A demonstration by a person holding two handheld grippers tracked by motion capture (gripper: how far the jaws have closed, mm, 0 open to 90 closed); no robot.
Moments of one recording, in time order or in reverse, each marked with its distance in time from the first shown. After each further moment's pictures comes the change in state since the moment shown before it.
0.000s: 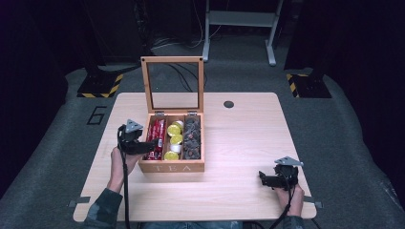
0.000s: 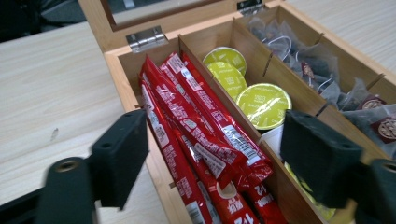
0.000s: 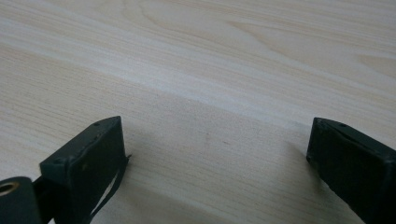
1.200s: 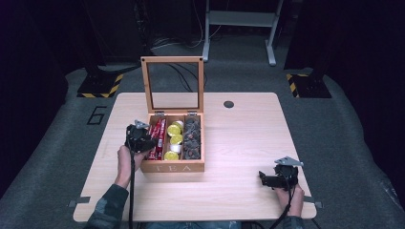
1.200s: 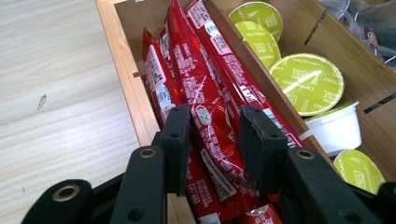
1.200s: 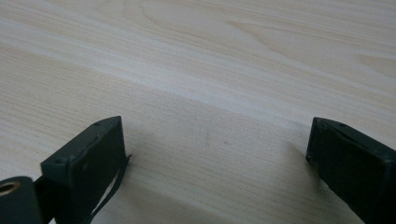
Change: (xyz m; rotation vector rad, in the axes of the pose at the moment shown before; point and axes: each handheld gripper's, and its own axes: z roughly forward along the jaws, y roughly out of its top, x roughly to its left) left arm 0.004 -0.006 0.033 0.136 0.057 -0.035; right arm 0.000 0.000 0.000 0.000 0.001 -0.005
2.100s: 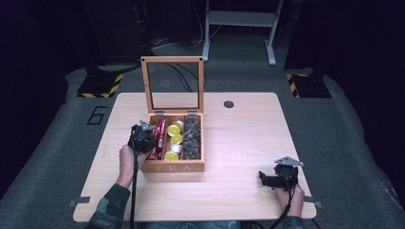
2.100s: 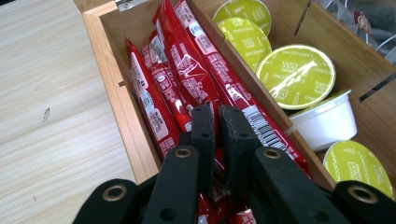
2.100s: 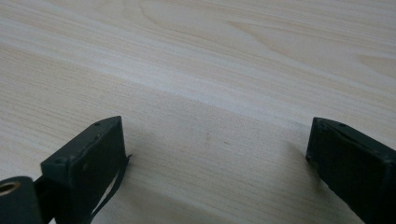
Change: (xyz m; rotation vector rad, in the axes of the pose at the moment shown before) left arm -0.013 0.003 -0.002 0.008 0.033 0.080; right arm 0.000 0.000 0.000 0.000 0.000 0.000
